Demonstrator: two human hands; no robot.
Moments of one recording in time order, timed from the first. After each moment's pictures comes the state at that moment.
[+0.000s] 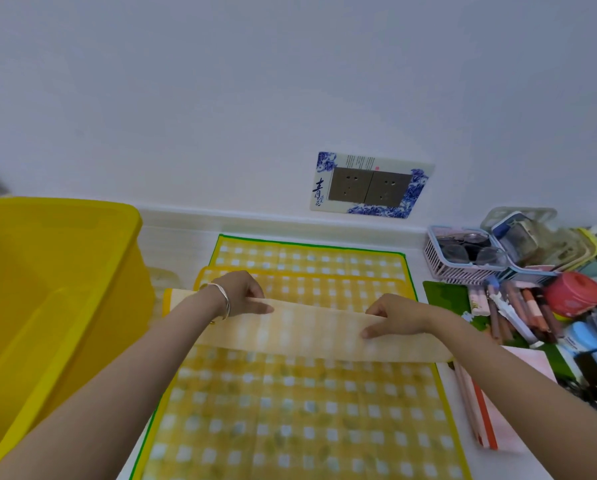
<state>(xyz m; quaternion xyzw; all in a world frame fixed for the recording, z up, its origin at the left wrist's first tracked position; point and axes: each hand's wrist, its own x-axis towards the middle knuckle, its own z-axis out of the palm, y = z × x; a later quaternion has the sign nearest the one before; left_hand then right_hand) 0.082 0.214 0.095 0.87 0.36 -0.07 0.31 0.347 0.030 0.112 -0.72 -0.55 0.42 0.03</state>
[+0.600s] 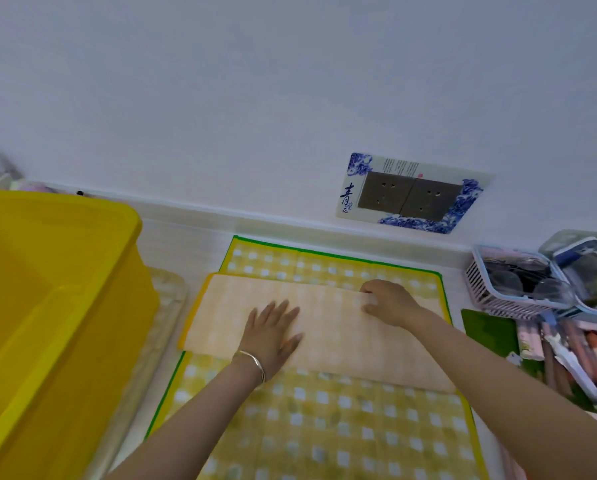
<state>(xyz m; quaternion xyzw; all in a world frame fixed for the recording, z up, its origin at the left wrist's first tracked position) 0.114 0.180 -0.007 0.90 0.41 -0.02 0.18 0.376 0.138 0.042 -0.78 -0.59 0.20 -0.01</state>
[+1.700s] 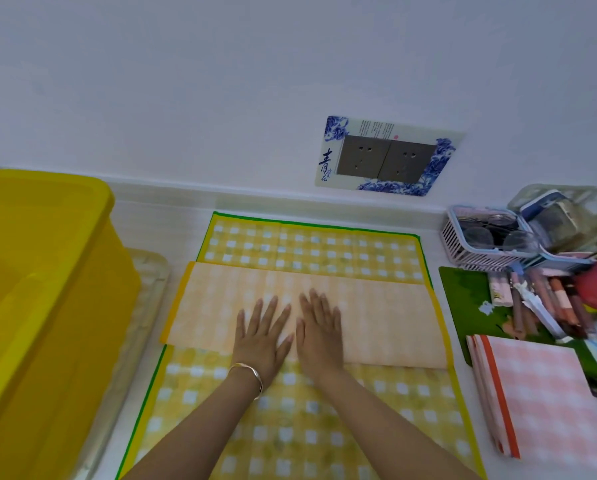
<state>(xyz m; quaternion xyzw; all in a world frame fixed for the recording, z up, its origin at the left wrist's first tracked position) 0.097 0.135 -0.079 0.91 0.40 0.09 0.05 0.219 0.073 -0.044 -0.84 -0.51 0.12 0.12</state>
